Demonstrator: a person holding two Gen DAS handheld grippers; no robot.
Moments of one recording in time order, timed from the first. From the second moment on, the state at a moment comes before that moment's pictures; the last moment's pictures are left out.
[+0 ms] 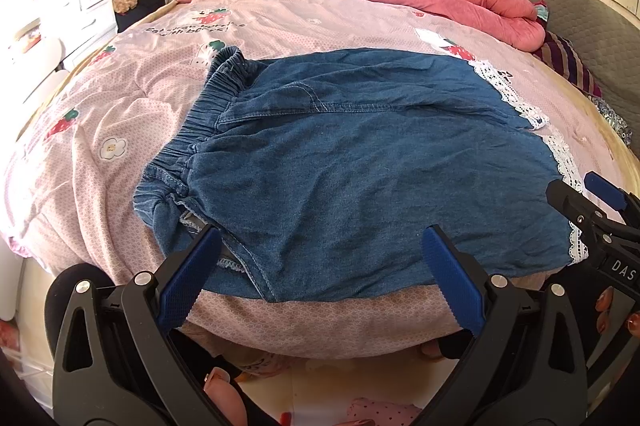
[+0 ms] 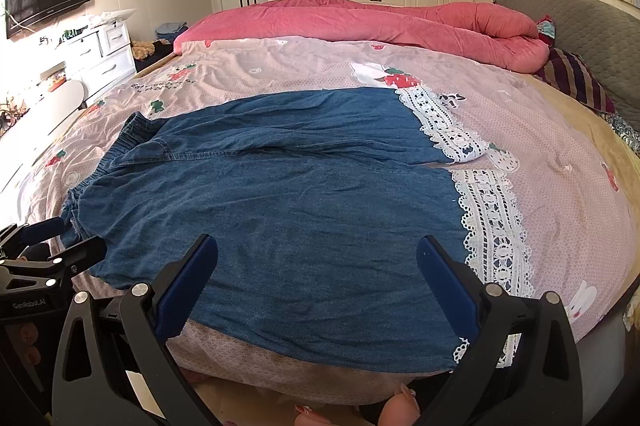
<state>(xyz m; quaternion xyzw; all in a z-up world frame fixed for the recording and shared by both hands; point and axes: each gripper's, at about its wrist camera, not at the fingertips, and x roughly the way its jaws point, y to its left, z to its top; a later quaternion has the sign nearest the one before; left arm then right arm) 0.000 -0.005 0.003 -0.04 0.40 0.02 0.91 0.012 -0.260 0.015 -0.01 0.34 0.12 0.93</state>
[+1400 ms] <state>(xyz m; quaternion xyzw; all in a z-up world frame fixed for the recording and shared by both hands) 0.191 0.116 -0.009 -0.05 0.45 0.06 0.89 0.165 -0.189 0.019 -0.06 0.39 0.24 0.89</state>
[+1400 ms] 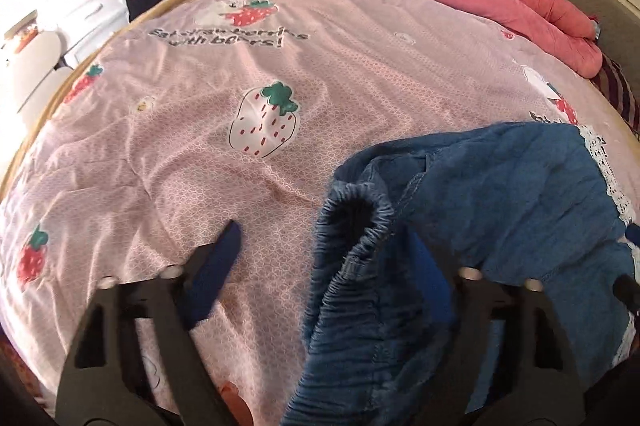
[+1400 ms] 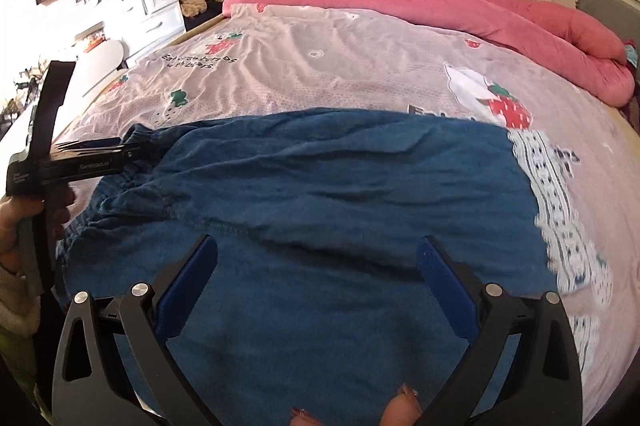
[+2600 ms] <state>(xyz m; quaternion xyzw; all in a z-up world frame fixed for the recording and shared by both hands) 0.189 0.169 -0.009 -0.17 0.39 -0.06 0.90 0.287 -0.053 0.003 -0.27 0.40 0.43 0.76</state>
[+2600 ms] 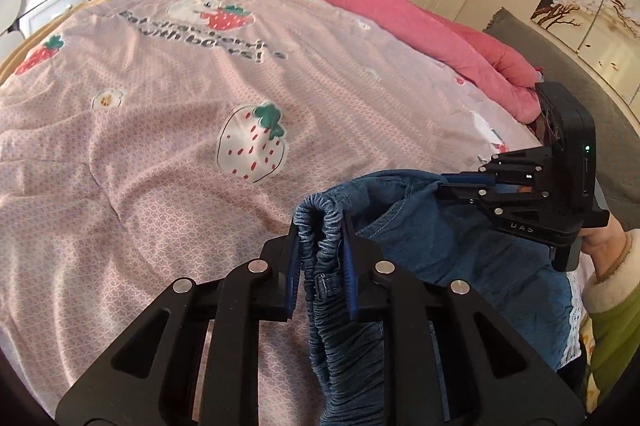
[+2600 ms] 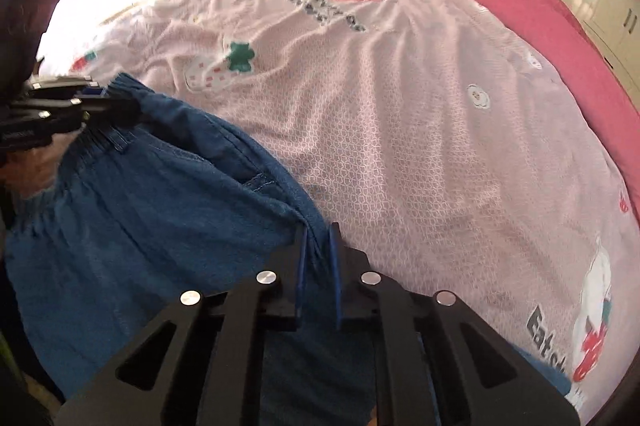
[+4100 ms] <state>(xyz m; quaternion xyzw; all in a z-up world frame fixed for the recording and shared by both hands) -0.001 0.156 0.018 -0.06 0.33 -0.16 0.93 0.034 -0.143 -0.021 -0.13 0.41 0.53 0.73</state>
